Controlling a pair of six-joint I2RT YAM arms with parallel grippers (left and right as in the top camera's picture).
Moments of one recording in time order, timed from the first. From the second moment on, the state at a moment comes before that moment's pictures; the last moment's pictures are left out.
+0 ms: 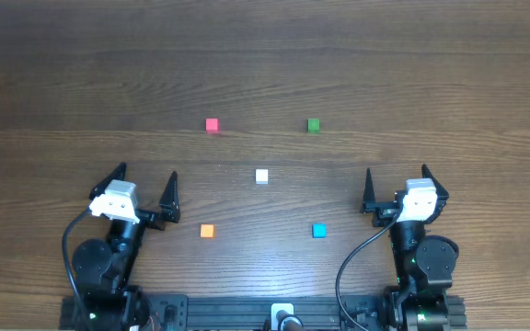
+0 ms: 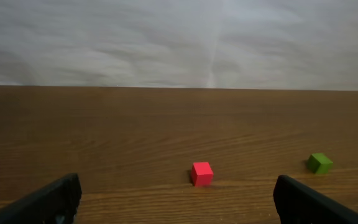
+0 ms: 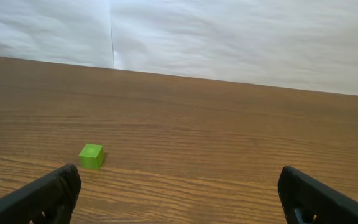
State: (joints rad) left arm -0.05 0.01 0.01 -0.06 0.15 -0.10; right arm 0.02 0.01 0.01 -0.07 -0.02 -0.09
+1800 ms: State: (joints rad) left arm -0.32 2.02 1.41 -0.75 -0.02 -0.34; right arm 0.02 0.01 0.01 -0.07 -0.02 -0.09
